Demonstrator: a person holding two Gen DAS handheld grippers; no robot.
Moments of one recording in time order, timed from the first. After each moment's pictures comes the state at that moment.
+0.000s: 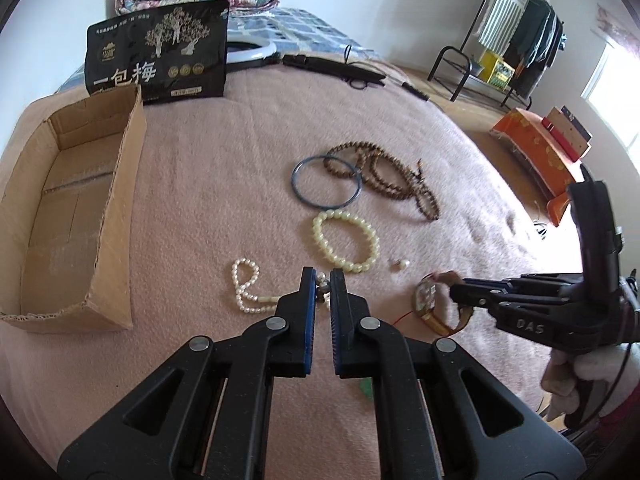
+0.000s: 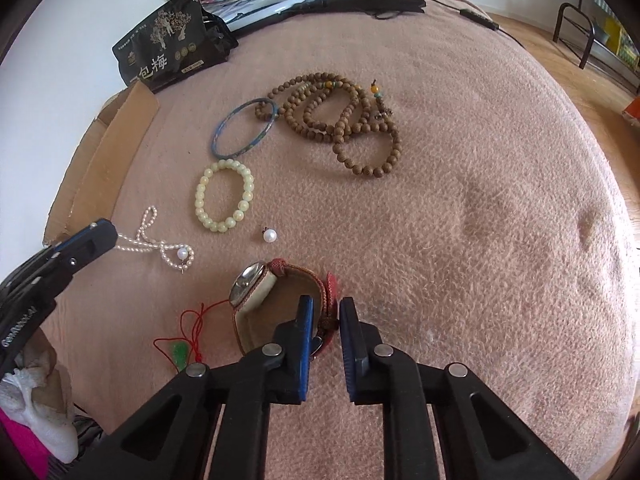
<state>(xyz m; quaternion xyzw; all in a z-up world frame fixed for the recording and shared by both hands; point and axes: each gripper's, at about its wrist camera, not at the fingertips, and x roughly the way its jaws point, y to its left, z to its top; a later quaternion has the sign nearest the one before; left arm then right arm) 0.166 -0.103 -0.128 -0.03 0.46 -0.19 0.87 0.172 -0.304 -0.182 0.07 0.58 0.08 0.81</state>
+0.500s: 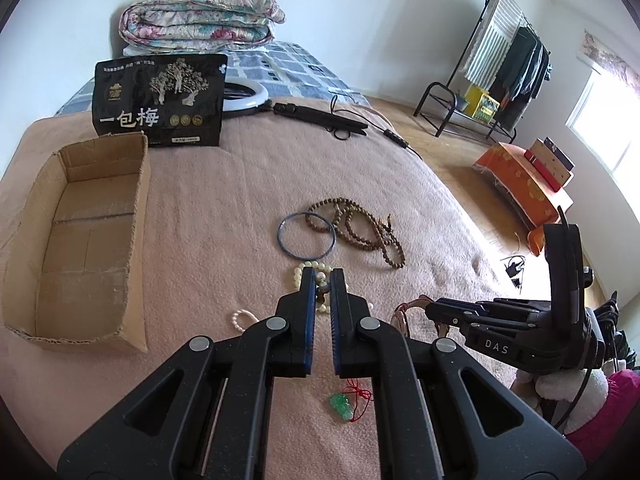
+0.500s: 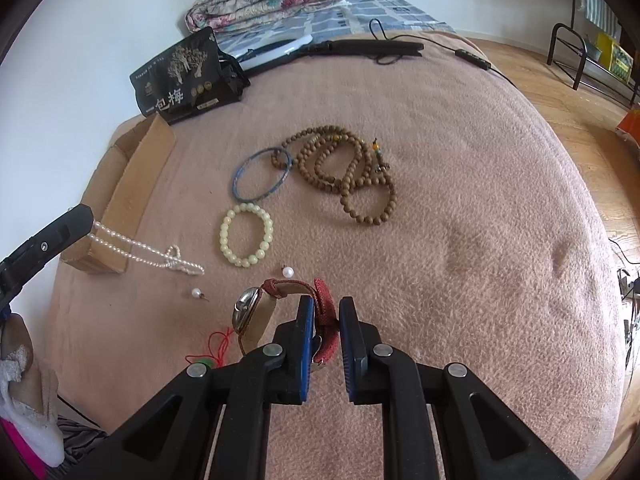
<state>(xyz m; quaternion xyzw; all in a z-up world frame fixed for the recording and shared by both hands) 0.162 -0.090 -0.075 -0.07 0.41 -0.20 0.89 0.164 -0.306 -0.146 0.07 0.53 0.08 0.84</state>
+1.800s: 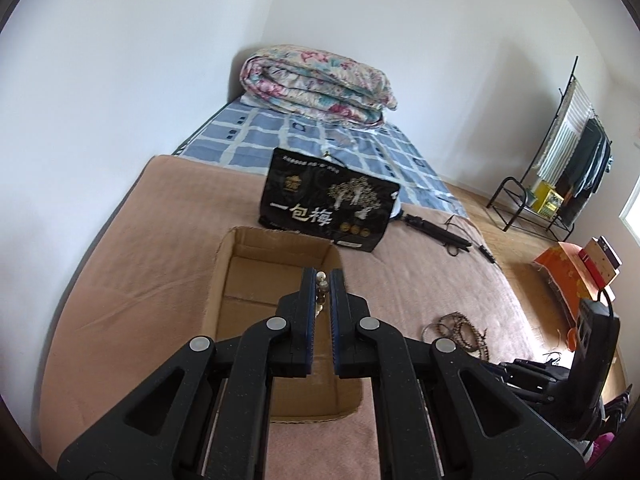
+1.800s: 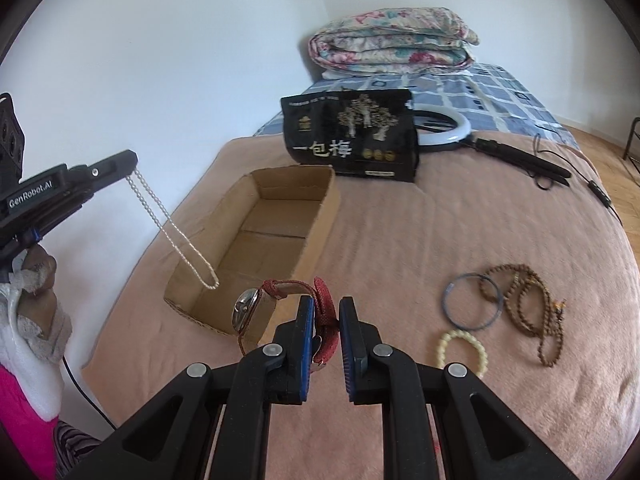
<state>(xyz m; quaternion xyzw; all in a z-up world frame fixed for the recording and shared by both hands) 0.191 0.113 0.001 -0.14 0.33 -0.05 0.93 0.198 -0.124 -0.072 0.02 0.44 0.22 0.87</state>
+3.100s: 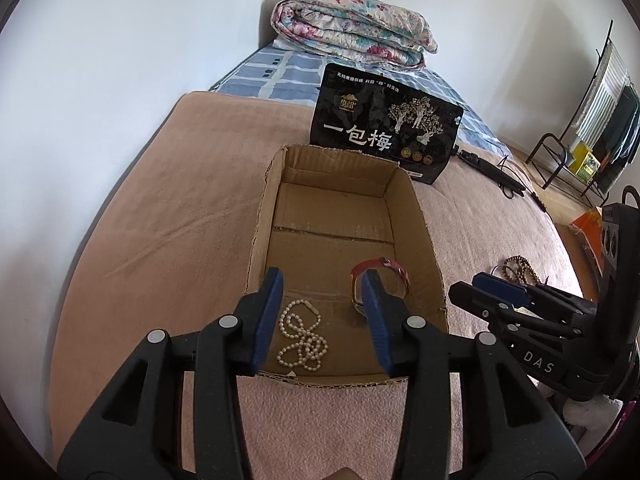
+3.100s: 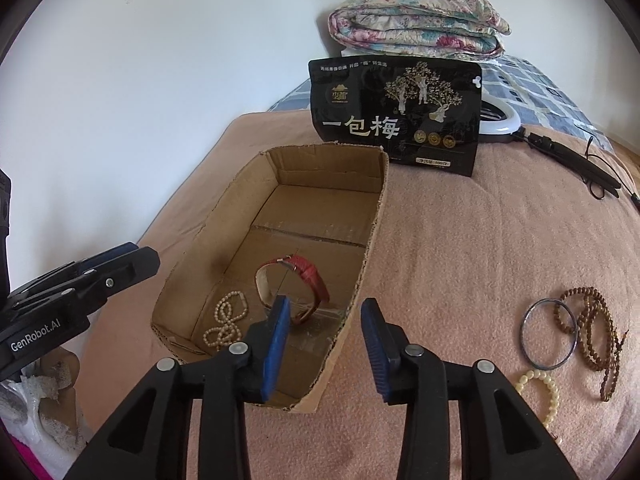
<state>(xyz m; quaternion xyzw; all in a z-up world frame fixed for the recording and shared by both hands) 0.190 0.129 -0.070 -0.10 0.42 0.00 0.90 0.237 -0.050 -0.115 0.00 0.46 0.23 0.86</state>
